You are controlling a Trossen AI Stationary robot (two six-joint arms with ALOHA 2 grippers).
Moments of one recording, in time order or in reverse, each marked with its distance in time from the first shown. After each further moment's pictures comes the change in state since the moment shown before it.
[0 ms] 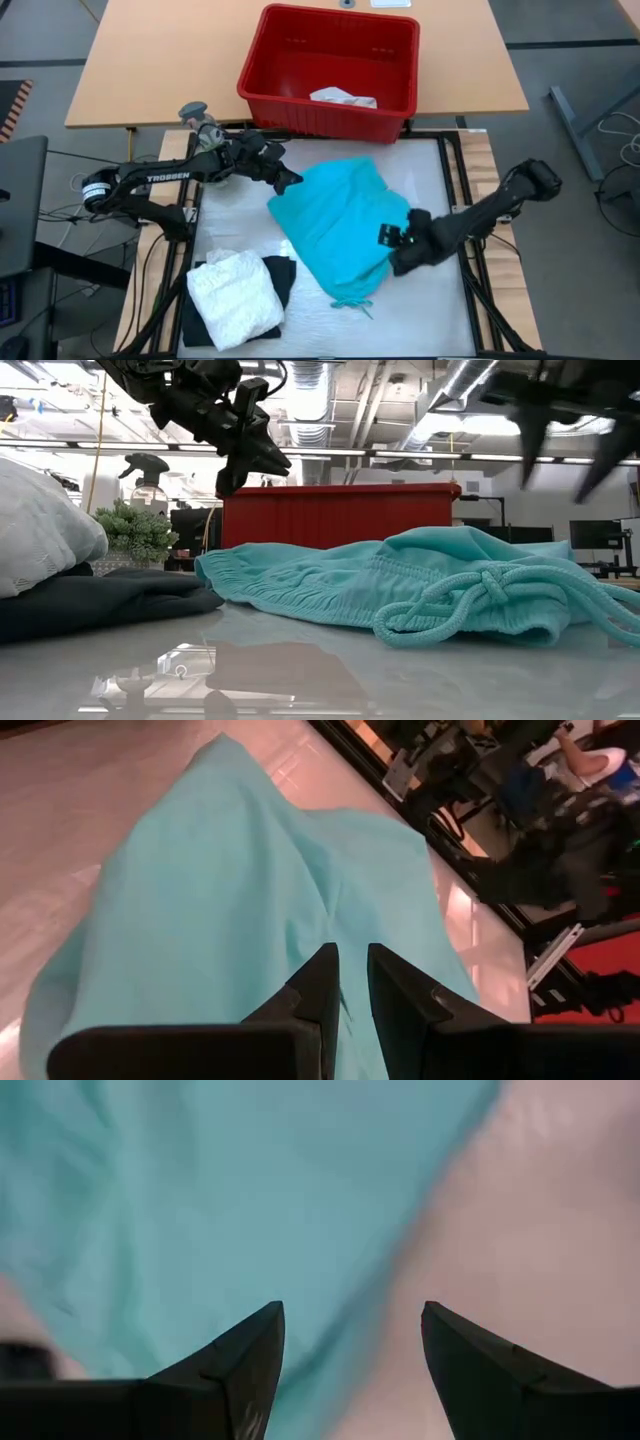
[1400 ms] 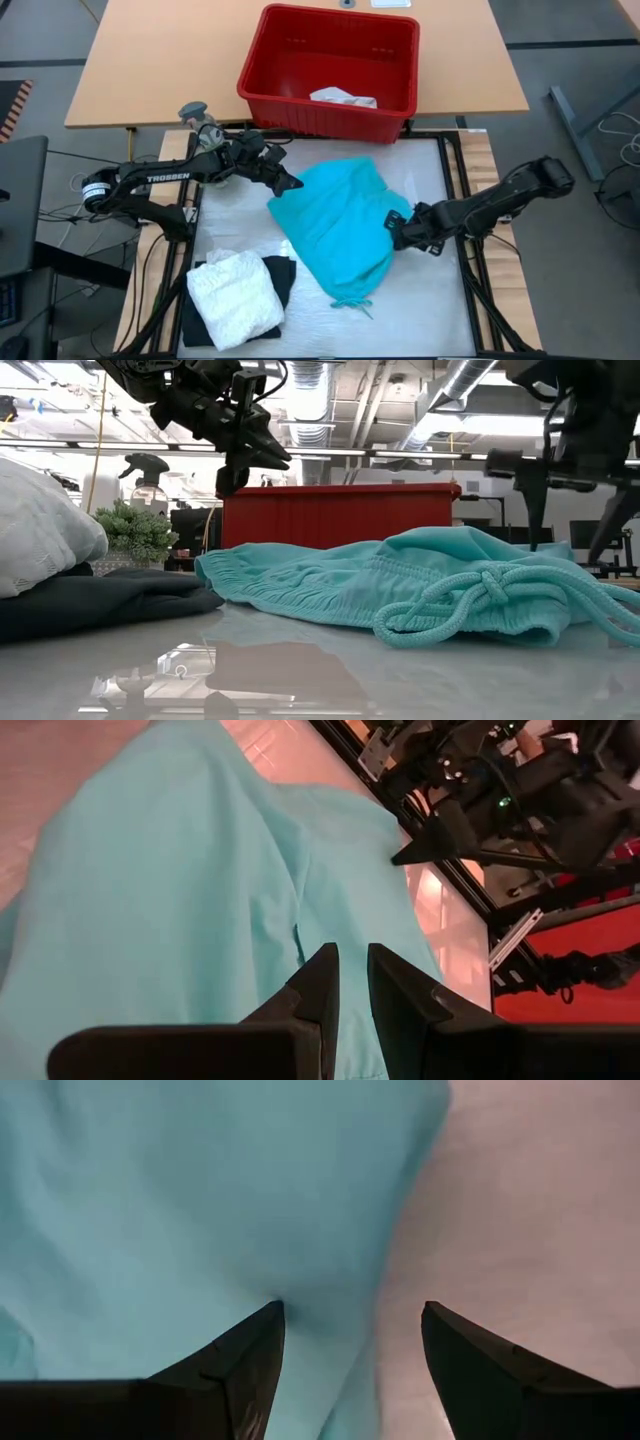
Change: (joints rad) left arm -0.007 0.000 0.000 -0.005 0.079 -0.055; right arm -0.177 -0.185 -0.333 0.271 -0.161 0.086
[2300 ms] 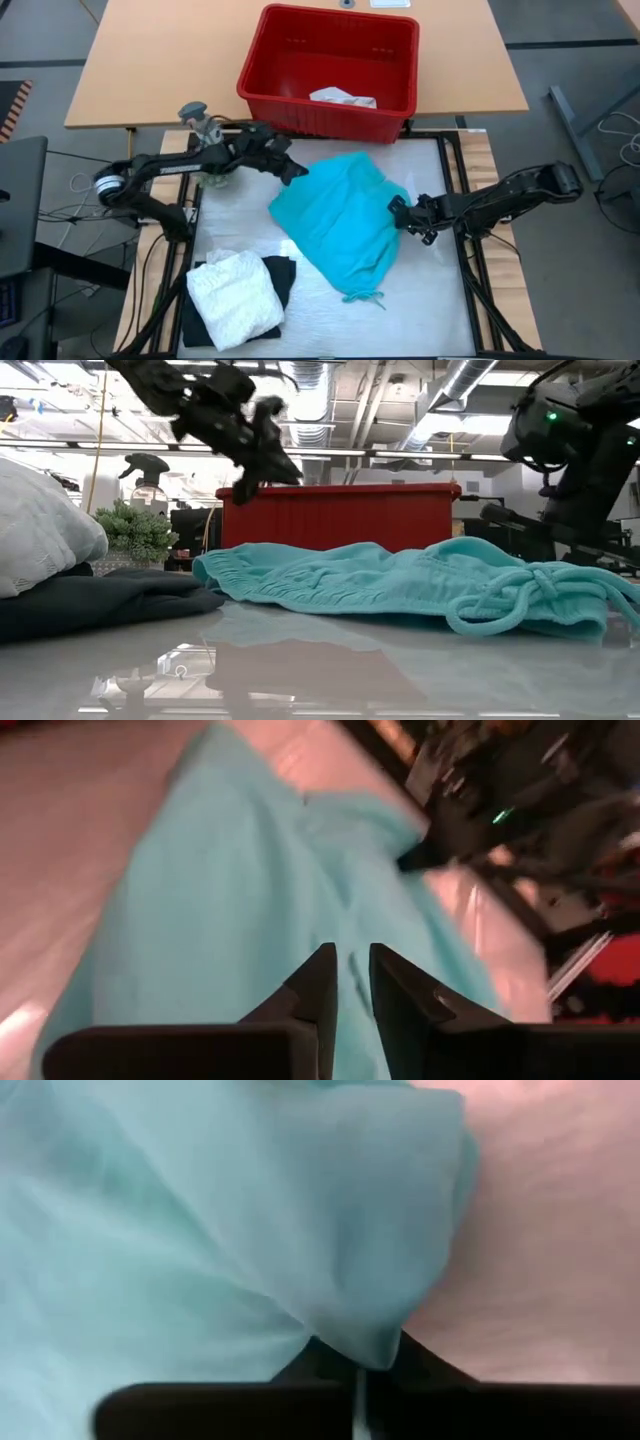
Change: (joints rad) left arm 0.067 0.160 0.083 0.039 -0.018 0.083; right arm -0.237 -0.016 -0.335 0.390 0.102 -0.128
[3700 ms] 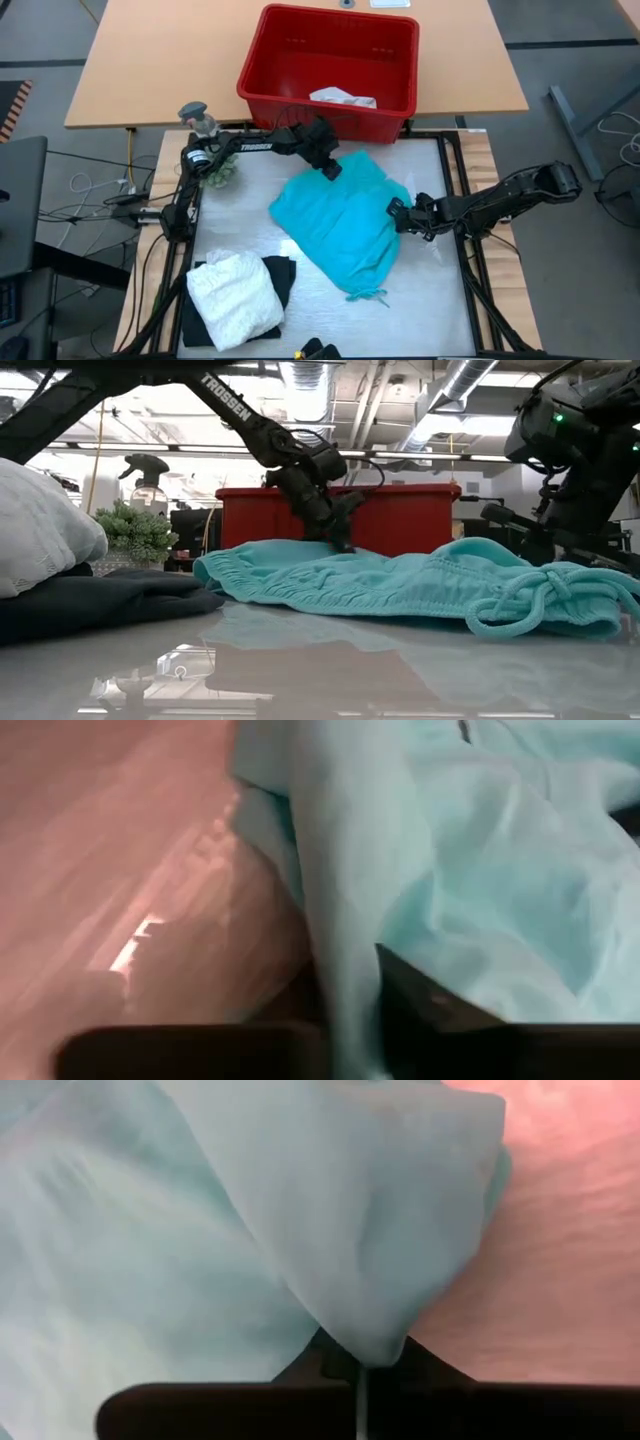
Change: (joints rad) left arm 0.006 0.683 0.669 -0.402 -0.100 0.263; right arm 0.016 0.003 -0.003 0.033 0.081 -0.116
